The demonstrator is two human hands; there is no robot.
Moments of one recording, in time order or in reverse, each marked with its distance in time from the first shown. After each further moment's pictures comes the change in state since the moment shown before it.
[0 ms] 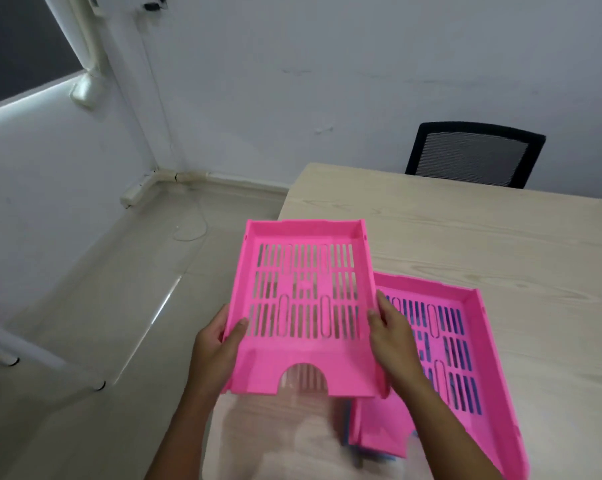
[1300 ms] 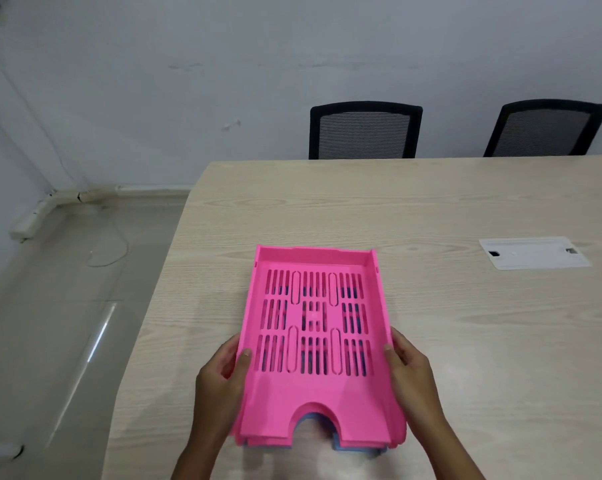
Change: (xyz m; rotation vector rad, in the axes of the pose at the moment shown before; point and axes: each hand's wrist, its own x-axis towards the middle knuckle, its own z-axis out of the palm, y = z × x) left_hand -0.069 -0.004 0.183 0.073 -0.185 -0.069; right_hand -0.053 0.120 -0.178 0.244 0.223 0.215
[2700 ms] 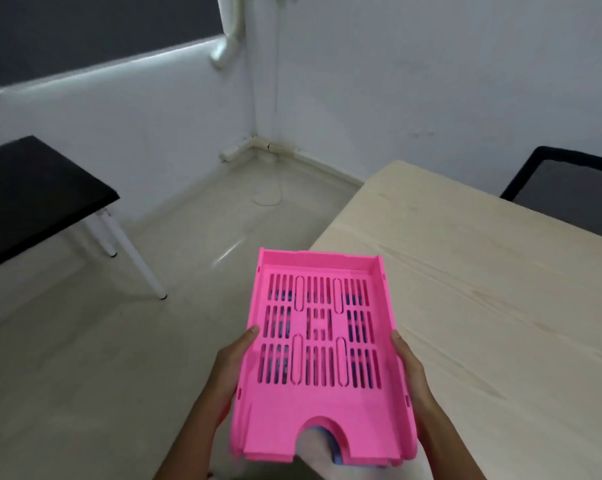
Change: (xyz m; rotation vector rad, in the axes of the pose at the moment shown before) left_hand -0.073 -0.081 -0.163 -0.489 0.305 -0.312; right_hand -0.011 -0.007 0.175 0.236 -0.834 0.317
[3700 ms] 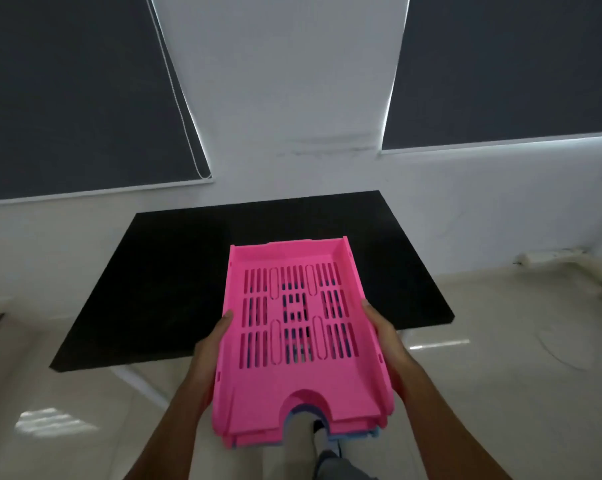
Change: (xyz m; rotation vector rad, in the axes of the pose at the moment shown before) left_hand 0.061 0.199 -0.660 -0.569 0.865 0.258; right_hand 0.311 0.138 0.819 -0.481 -0.886 0.310
